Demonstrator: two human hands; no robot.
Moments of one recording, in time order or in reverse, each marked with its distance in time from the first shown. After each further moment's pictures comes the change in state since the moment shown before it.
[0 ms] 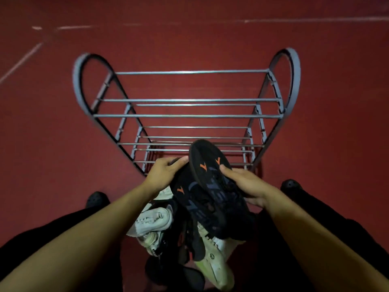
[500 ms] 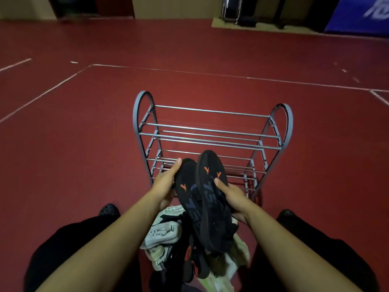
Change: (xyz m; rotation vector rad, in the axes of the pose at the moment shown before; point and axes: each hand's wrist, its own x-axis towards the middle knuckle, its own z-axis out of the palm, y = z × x) left_hand -0.092 0.032 -0.058 -0.571 0.082 -0.115; right_hand -0.048 -0.011 0.107 0.037 0.107 -0.151
